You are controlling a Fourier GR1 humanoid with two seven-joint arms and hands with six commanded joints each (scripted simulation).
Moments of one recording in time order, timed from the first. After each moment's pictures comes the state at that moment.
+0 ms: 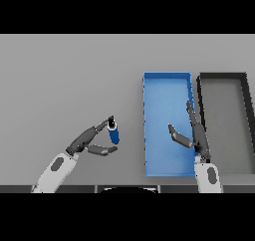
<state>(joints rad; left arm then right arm) -0.13 0.37 -0.53 -1.49 0.08 -0.16 -0.07 0.09 -0.15 0.07 -1.68 0.16 0.04 -0.08</state>
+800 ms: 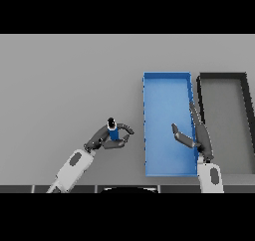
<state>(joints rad) -0.21 0.16 -0.53 -1.29 0.10 -0.14 -0.15 0.09 -0.17 0.05 -1.68 0.15 0.05 -0.11</state>
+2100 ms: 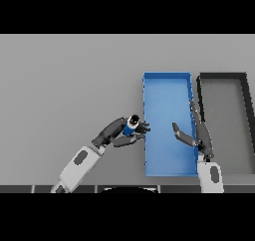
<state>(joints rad) -0.28 0.10 -0.55 -1.56 0.07 -0.14 -0.07 0.07 -0.18 0.04 -1.66 0.16 0.05 -0.11</state>
